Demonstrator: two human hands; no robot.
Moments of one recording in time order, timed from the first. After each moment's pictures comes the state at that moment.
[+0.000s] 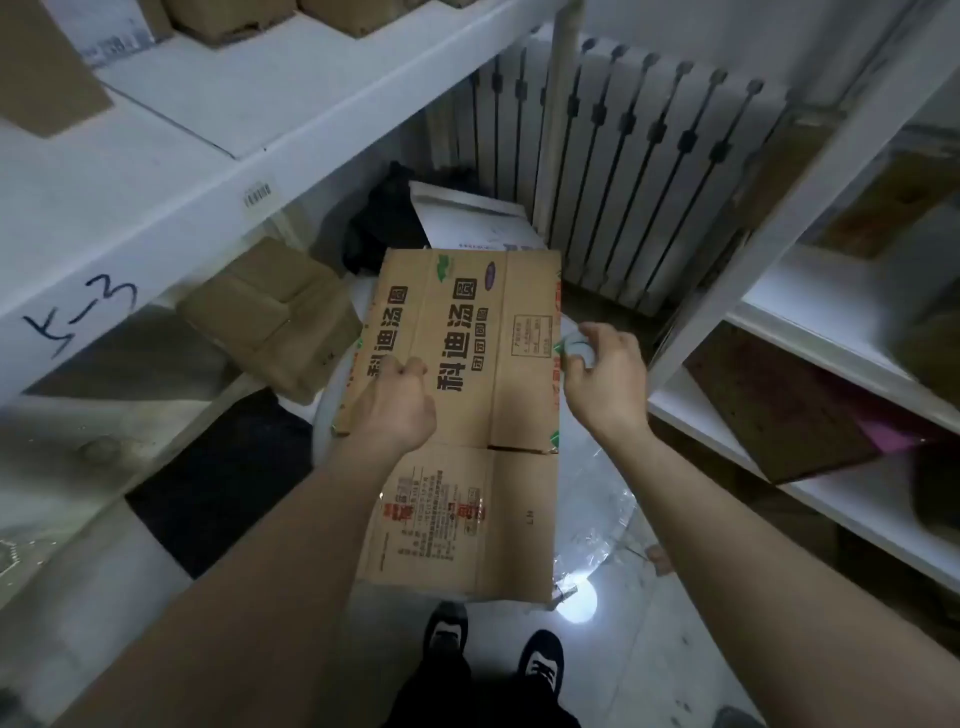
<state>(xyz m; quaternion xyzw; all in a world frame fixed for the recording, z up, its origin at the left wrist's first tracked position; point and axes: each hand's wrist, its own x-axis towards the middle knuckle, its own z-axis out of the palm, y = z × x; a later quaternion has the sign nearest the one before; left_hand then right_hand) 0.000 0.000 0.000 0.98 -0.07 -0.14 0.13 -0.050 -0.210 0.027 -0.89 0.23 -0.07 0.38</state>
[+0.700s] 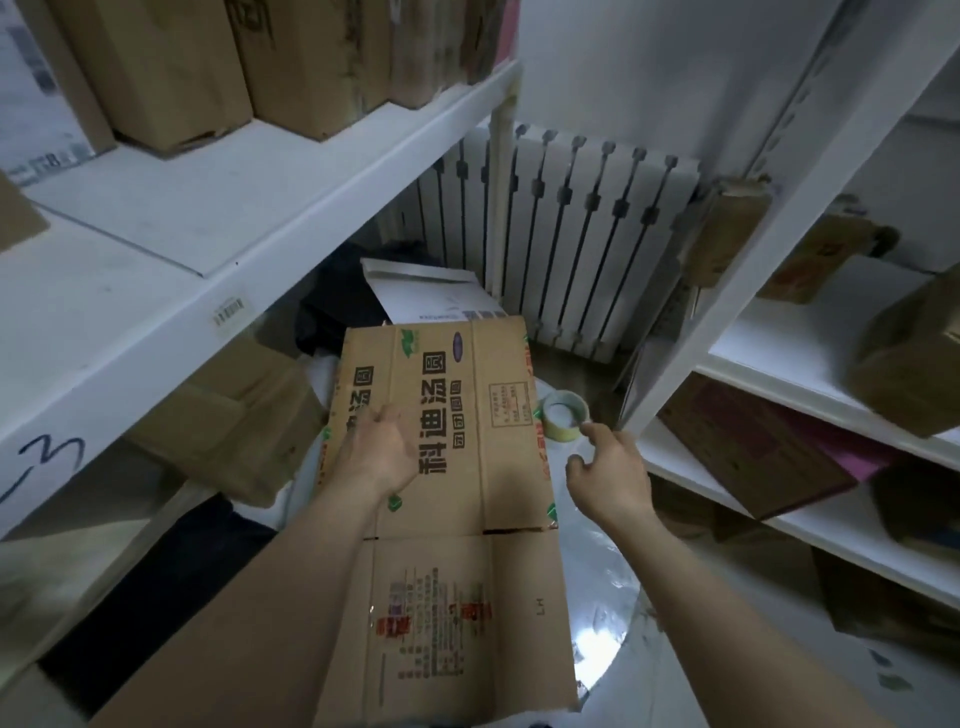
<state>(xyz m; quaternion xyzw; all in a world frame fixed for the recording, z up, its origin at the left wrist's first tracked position) 0.086 0.006 -0.010 0.96 -0.06 -0.19 0.17 -0.038 -0.204 0.010 -0.89 0.33 0.03 0.31</state>
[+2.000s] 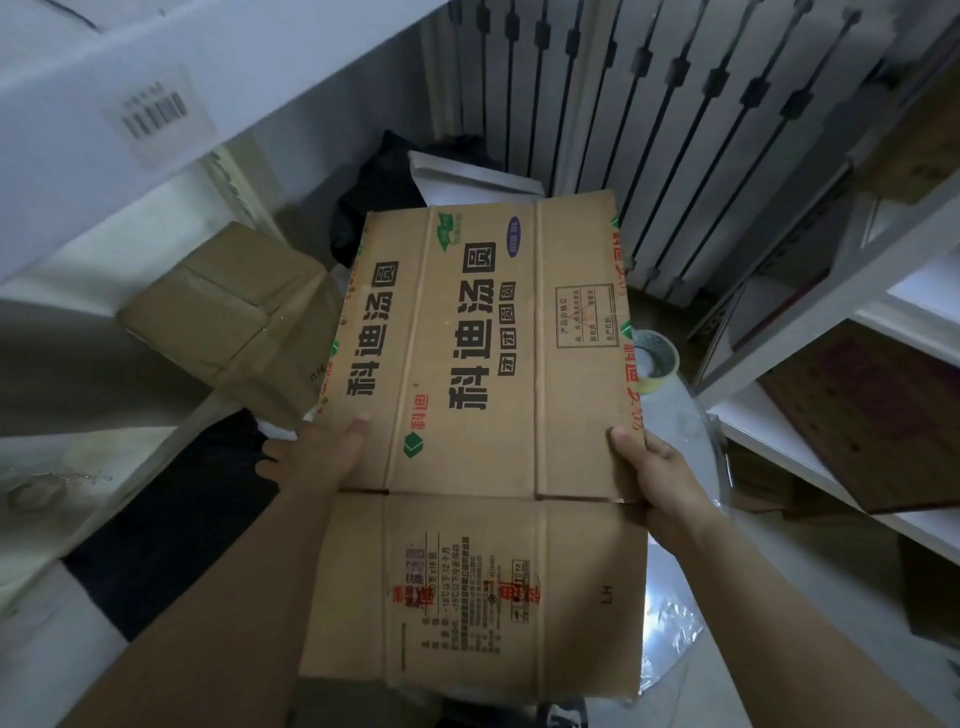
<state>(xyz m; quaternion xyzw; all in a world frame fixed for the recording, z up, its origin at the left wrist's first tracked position) 0.095 0.094 -0.140 0.89 0.32 -0.24 0.22 -0.017 -0.207 -0.128 -0.57 0.41 0.10 0.70</state>
